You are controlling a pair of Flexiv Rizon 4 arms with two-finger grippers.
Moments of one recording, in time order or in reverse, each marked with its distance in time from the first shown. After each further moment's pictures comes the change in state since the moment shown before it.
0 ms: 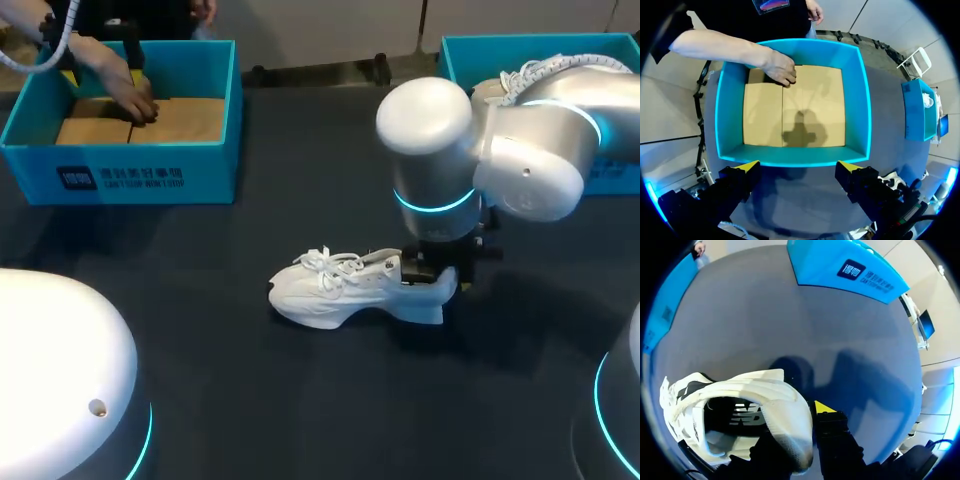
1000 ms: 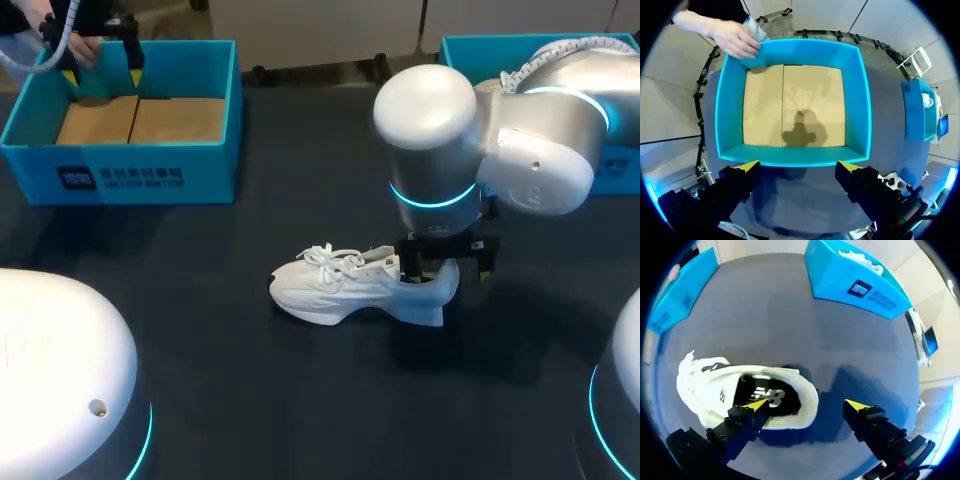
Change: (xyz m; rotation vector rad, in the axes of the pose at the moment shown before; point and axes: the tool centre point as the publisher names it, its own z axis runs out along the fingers) left arm 0.000 0.000 0.000 0.000 0.000 0.000; right arm 0.004 -0.005 -0.043 -0.063 0.032 -0.147
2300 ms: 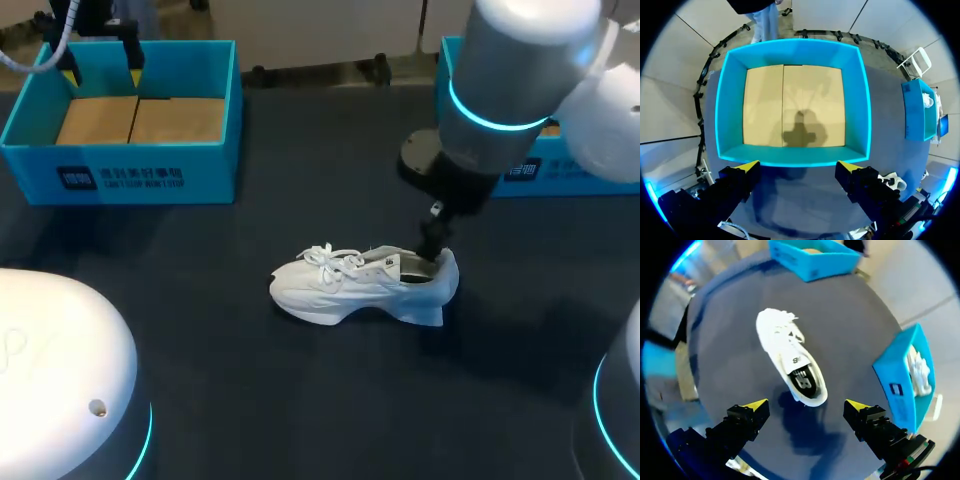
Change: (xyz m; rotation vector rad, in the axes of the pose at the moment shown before) left arm 0.000 0.000 0.000 0.000 0.000 0.000; right arm -0.008 0.013 -0.100 -0.132 0.282 -1.023
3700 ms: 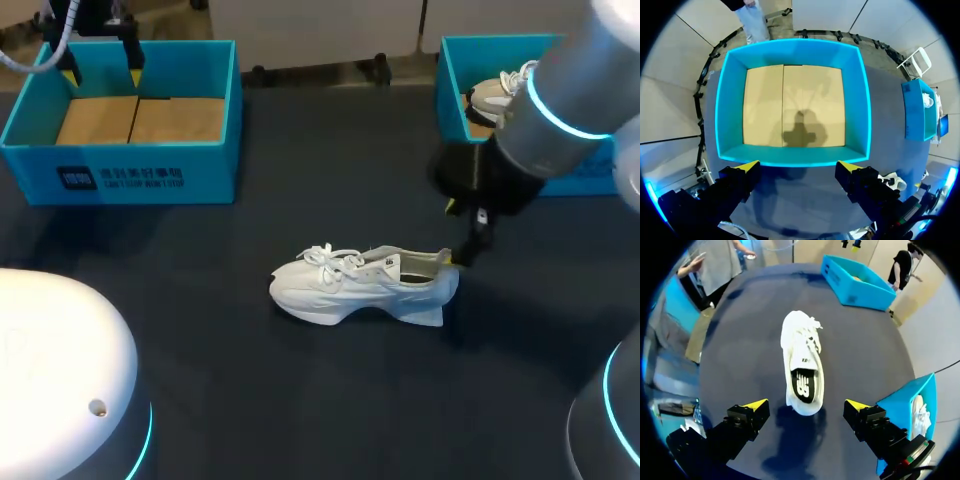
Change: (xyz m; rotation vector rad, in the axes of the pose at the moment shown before) left arm 0.000 0.000 0.000 0.000 0.000 0.000; right arm -0.023 -0.014 0.025 -0.233 0.102 -0.380
